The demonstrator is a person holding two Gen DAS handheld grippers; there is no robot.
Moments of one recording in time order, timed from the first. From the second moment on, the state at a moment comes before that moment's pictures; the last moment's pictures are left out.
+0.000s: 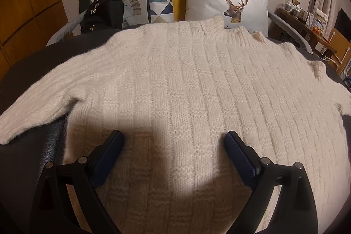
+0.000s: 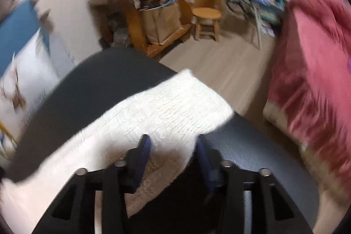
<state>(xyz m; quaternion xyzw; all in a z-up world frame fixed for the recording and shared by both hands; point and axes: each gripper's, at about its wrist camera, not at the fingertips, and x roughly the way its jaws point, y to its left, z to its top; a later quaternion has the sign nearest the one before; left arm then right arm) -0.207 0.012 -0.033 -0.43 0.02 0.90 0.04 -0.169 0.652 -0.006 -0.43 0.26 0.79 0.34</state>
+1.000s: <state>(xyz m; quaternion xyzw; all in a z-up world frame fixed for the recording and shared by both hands) -0.203 -0.008 -0.029 -0.41 -0.07 0.90 0.09 -0.272 0.143 0.064 -0.39 0.10 0.91 -0.10</state>
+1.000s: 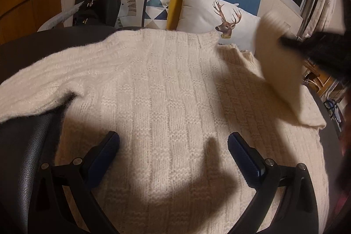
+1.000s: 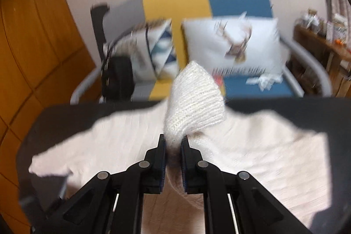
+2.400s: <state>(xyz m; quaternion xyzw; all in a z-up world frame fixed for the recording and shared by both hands) -0.294 0.051 -0.036 -0.43 0.01 0.90 0.01 -0.165 0.344 -0.011 -0.38 0.22 0.89 0.10</state>
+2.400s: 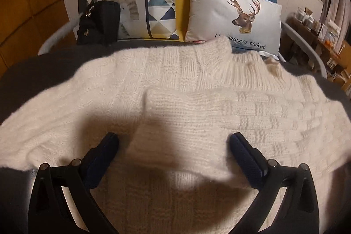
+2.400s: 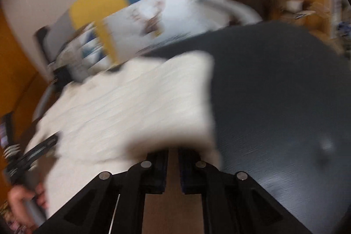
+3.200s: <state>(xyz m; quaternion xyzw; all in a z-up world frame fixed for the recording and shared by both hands) -0.290 0.048 -0.043 -0.43 0.00 0.90 0.02 -0.231 0.378 -0.023 -0.39 0.21 0.90 0.05</state>
